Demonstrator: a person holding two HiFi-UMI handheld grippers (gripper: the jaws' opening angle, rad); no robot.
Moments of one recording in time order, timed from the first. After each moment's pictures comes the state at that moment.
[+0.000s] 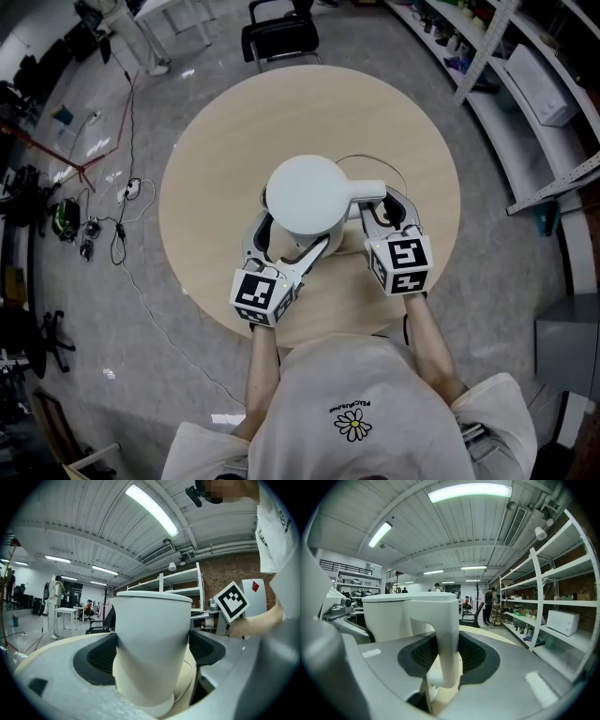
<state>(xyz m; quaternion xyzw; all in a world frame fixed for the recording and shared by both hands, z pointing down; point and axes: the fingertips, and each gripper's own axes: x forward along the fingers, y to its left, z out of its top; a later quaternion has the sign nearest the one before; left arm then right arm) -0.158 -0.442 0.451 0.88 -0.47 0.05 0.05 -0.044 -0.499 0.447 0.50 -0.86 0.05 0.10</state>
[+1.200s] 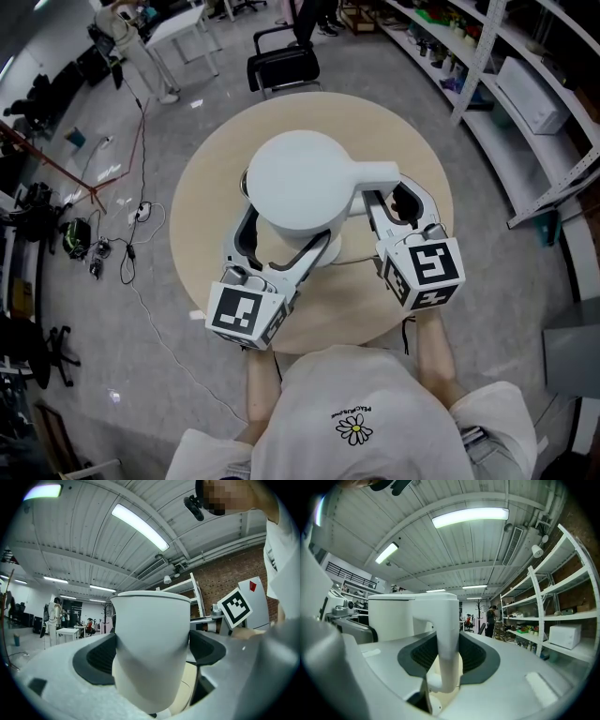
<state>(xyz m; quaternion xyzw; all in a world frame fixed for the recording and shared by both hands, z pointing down) -0.141 -0.396 0.305 0.88 -0.48 0.01 -0.04 -0.027 -0.449 0.305 0.50 -0.87 -0.01 0.00</state>
